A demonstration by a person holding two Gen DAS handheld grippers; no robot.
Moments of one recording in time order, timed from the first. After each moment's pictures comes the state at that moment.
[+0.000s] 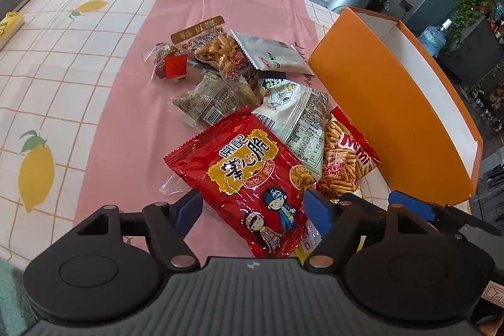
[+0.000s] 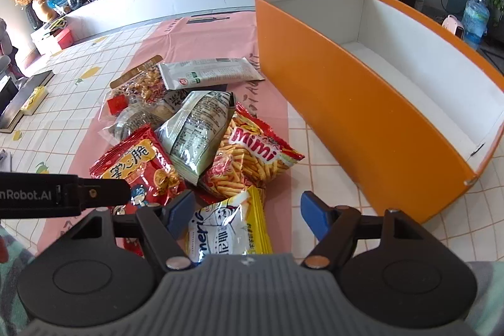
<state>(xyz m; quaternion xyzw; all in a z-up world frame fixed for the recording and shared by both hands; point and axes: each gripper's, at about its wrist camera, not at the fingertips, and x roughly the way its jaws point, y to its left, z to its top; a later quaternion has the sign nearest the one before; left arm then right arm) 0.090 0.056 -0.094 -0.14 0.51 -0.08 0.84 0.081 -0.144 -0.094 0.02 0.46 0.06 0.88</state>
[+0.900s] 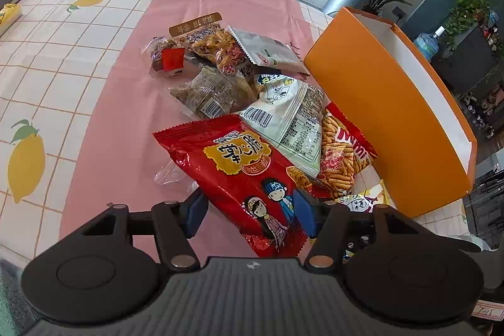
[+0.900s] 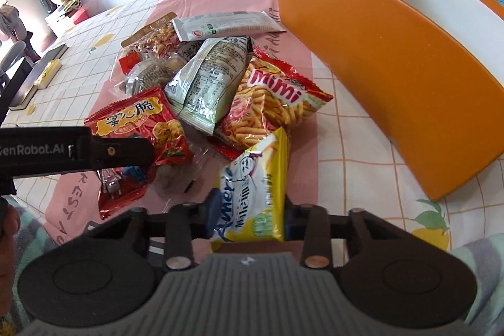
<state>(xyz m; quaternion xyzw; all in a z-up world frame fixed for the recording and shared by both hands) 0.077 0.058 -0.096 -0.15 0.50 -0.09 0.85 0.069 -0.144 -0.119 0.05 0.51 0.10 0.85</state>
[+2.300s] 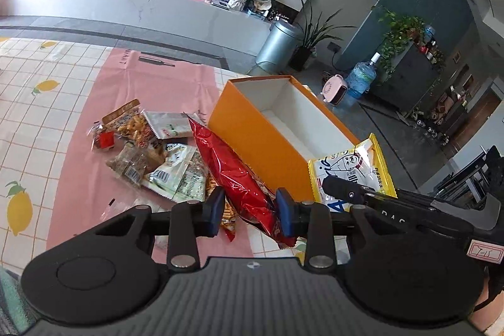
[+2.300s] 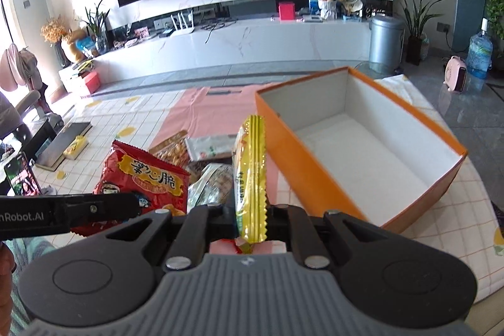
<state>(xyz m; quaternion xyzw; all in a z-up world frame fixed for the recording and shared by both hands) 0.032 0.014 0.013 -0.15 0.39 -0.18 0.89 0.024 -0.204 0.022 0.04 0.36 0.09 0.93</state>
